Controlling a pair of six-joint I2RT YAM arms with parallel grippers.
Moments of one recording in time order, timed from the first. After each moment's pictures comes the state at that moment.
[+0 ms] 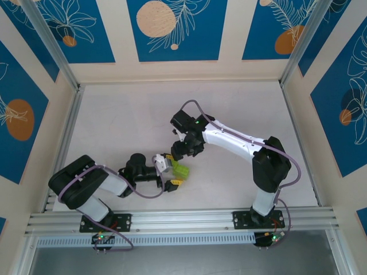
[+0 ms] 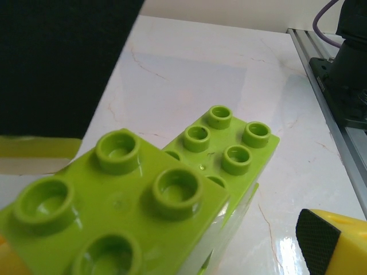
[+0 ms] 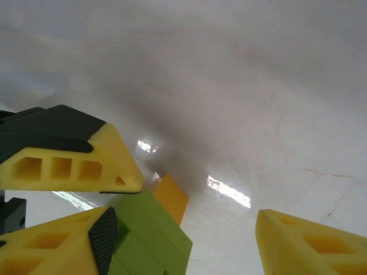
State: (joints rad) left arm -0.70 1.56 0.23 1.03 0.64 0.14; right arm 0.82 1.77 1.46 -1.01 -0.11 0.39
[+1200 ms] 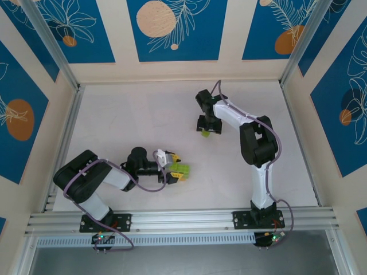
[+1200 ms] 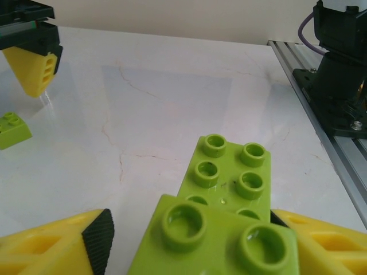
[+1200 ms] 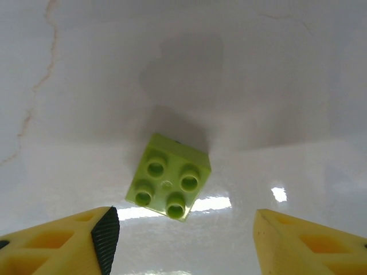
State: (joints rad) left arm -0.64 1.63 0.31 1.03 0.78 0.17; right arm 0.44 2.10 1.68 -0.99 0.07 0.59
